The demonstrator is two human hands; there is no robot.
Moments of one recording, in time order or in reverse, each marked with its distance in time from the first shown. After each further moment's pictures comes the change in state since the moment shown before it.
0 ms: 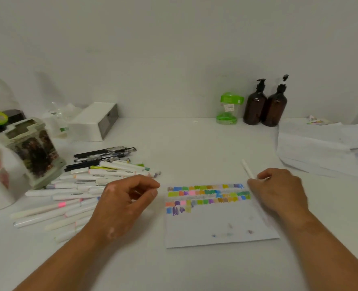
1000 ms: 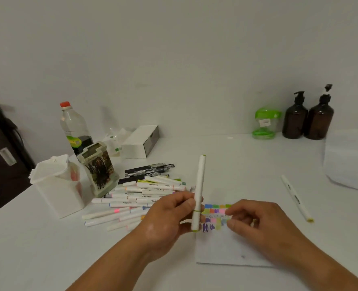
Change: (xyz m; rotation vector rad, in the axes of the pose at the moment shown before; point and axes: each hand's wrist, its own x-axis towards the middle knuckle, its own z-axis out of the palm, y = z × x) left_hand -0.016 0.053 0.000 -0.719 -0.149 -0.572; right_hand -0.093 -0.059 -0.004 0.554 -0.540 -0.672
